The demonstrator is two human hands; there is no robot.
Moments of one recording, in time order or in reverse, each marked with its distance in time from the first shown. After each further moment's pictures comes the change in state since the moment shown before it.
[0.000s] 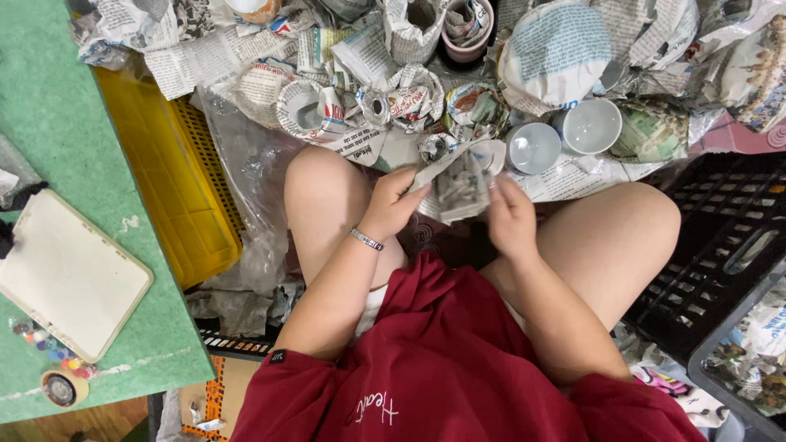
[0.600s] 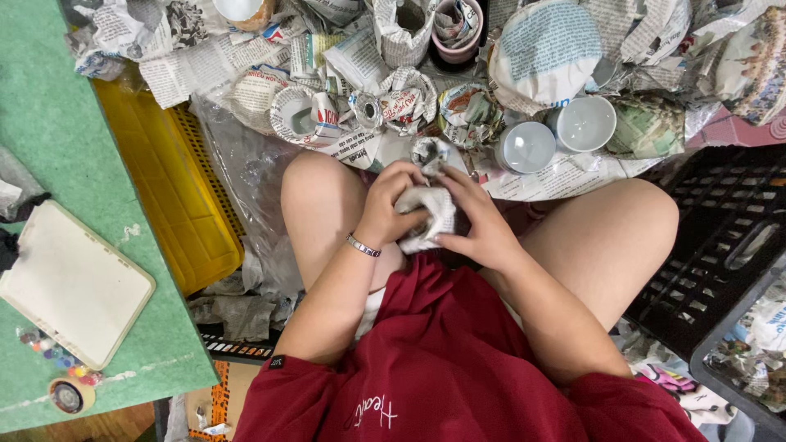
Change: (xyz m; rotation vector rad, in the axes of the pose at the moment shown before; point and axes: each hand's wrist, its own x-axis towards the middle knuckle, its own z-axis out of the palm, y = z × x) left_hand 0.001 0.036 -0.006 0.110 0.052 0.154; right_hand -0.001 -0.078 0.001 -0.169 -0.441 -0.423
